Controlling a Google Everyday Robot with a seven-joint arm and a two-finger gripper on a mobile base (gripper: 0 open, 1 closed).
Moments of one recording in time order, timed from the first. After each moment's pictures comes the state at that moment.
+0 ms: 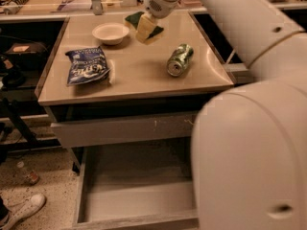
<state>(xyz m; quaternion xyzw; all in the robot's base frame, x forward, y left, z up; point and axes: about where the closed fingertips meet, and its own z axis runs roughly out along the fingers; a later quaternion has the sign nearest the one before) 0.761 0.004 0.936 -0.52 0.80 0.03 0.29</state>
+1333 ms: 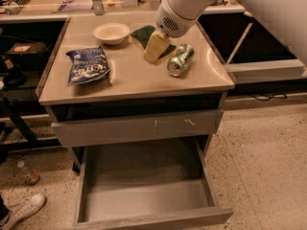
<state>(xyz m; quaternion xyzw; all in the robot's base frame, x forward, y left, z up) 0.640 -0.020 0.946 -0.52 0.80 0.03 0.29</state>
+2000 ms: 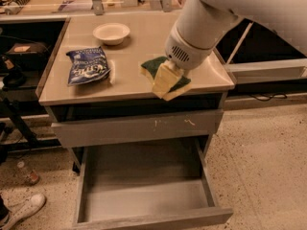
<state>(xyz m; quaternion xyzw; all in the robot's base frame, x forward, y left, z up) 0.532 -0.044 0.921 -0.47 0.86 0.04 0.22</state>
